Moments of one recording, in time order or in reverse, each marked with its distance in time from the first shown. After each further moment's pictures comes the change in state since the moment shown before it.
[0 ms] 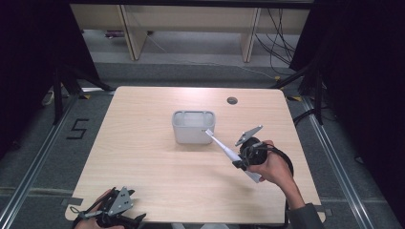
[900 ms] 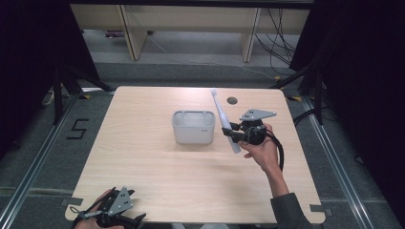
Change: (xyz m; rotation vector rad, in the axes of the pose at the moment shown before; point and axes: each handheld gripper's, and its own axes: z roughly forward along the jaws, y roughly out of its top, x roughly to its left) left arm 0.000 0.000 0.000 -0.015 0.004 -0.017; right arm -0.031 0.032 0.001 -0.539 -0.063 0.100
